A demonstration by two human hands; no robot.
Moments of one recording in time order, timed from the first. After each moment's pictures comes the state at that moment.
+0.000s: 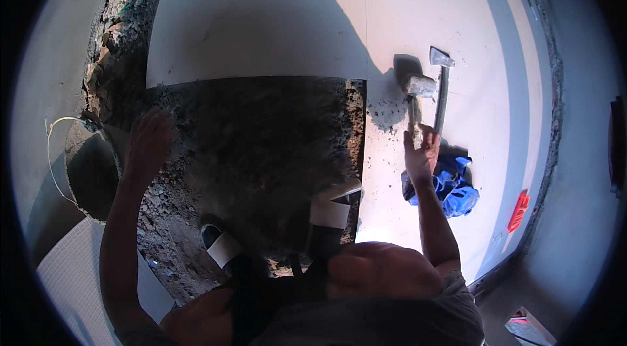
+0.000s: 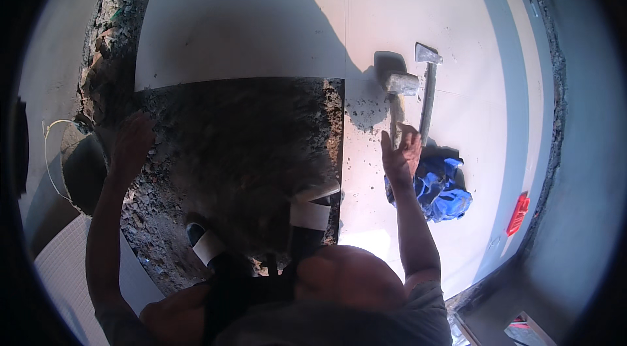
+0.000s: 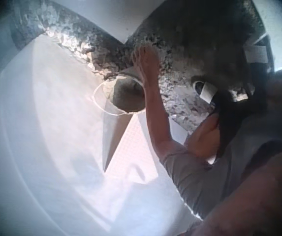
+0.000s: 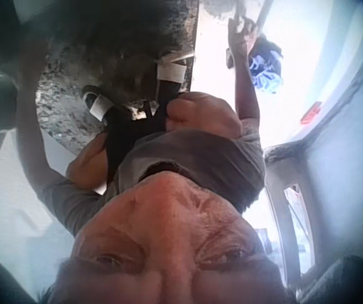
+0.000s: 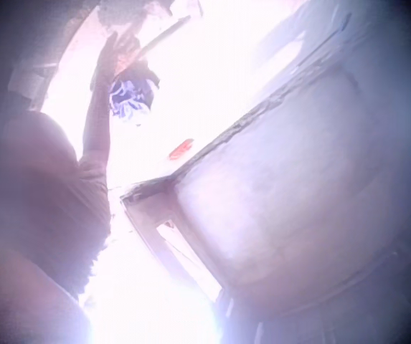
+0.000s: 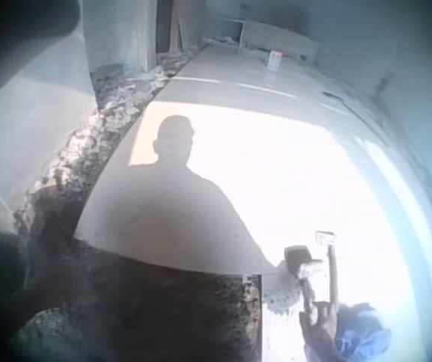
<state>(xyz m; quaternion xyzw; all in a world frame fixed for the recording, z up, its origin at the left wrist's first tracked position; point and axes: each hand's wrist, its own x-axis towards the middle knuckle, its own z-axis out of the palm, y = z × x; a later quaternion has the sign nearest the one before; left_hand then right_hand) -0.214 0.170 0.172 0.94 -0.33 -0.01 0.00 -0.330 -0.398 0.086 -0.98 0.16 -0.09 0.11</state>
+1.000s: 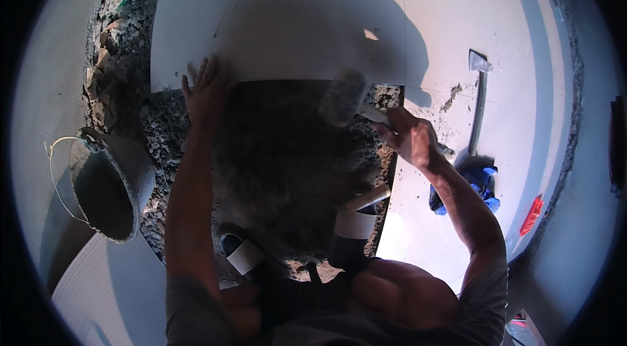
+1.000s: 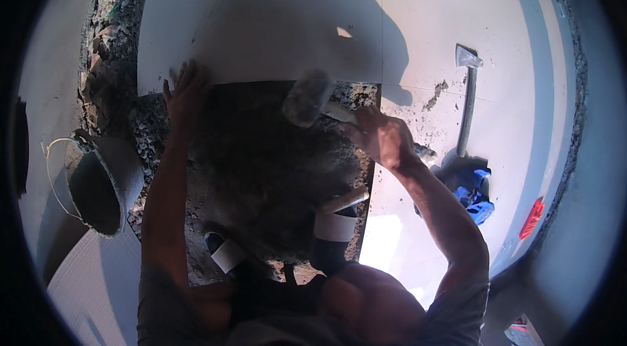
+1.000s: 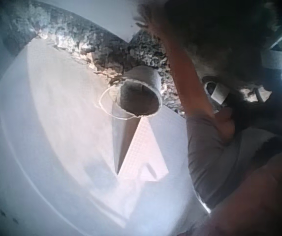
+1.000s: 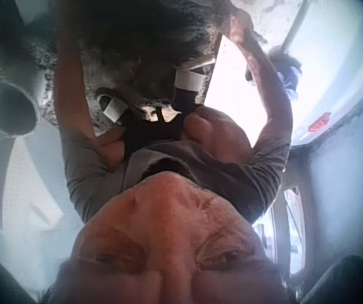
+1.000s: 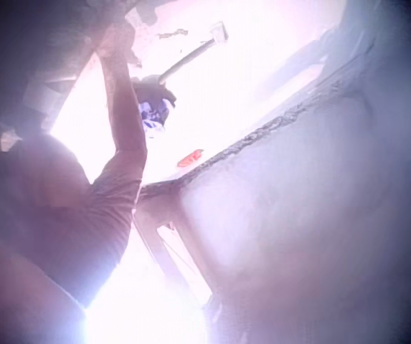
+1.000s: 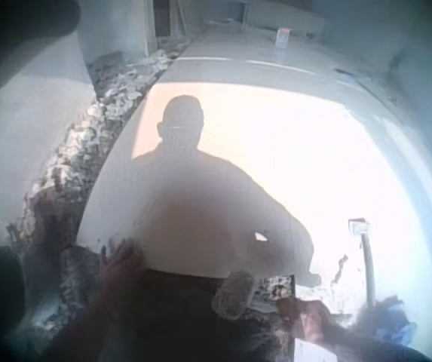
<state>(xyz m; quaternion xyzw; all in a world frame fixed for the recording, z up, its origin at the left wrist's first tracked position) -0.136 0.108 0.002 0.99 -0.10 0.07 0.01 -0.219 -0.301 0.101 -0.96 -0.10 0.12 0.21</state>
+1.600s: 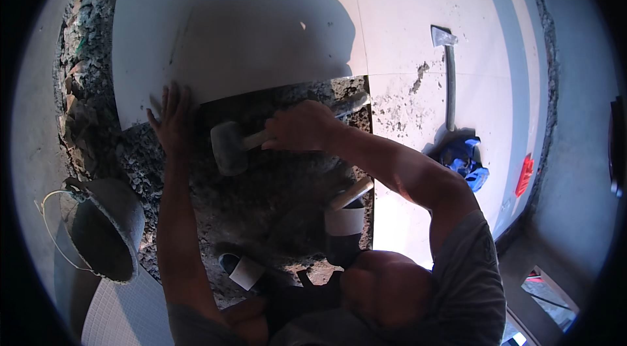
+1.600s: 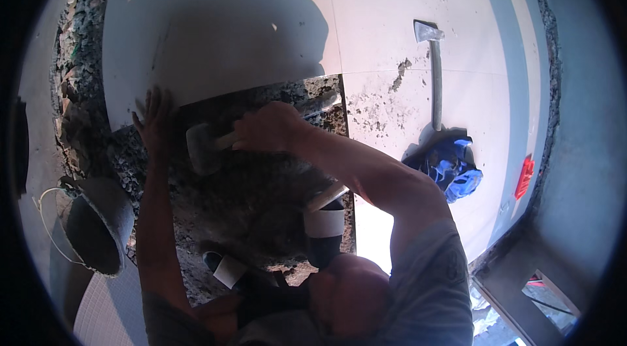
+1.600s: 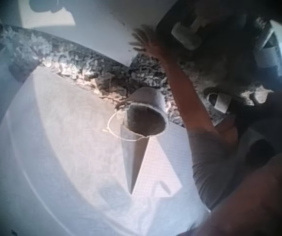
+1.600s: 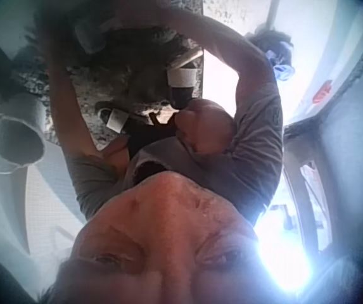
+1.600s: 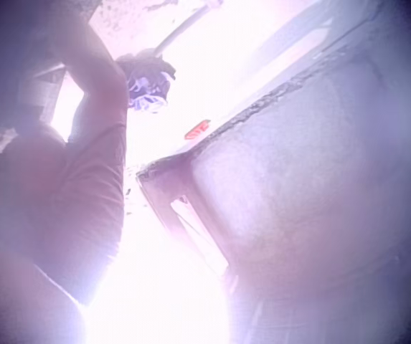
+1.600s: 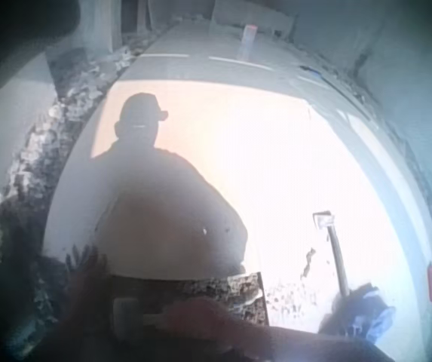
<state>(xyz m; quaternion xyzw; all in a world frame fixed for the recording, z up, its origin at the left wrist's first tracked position) -0.136 0.116 -0.012 0.99 -0.11 0.05 -0.02 -0.161 -0.190 0.075 -0.90 -0.27 0.30 0.15</state>
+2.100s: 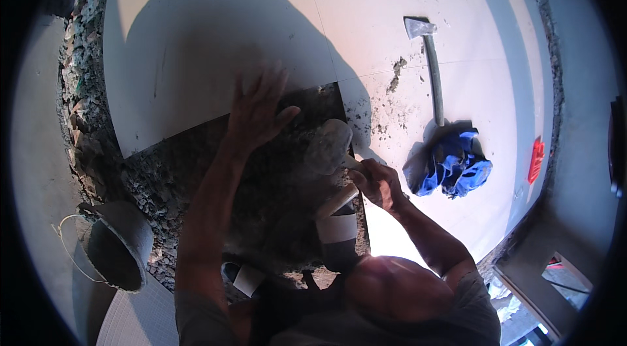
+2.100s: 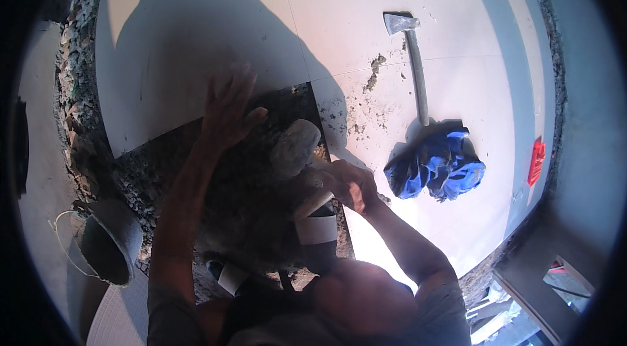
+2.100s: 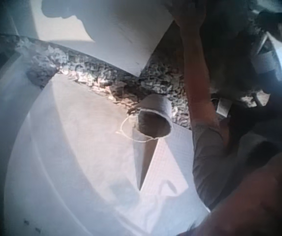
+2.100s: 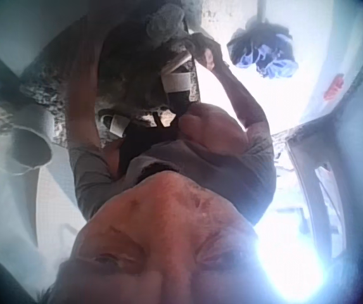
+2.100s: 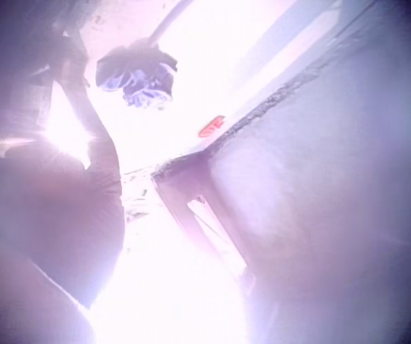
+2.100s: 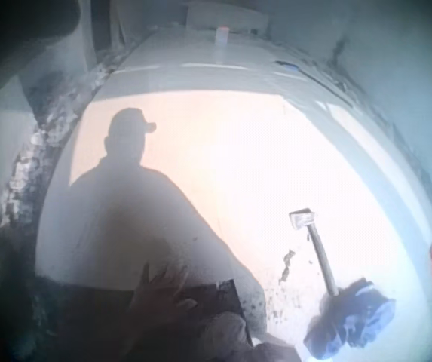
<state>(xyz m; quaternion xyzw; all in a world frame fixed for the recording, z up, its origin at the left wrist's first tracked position) -0.123 -0.099 0.032 0.90 -0.41 0.02 0.17 -0.350 -0.331 0.092 -0.88 0.13 0.11 0.44</state>
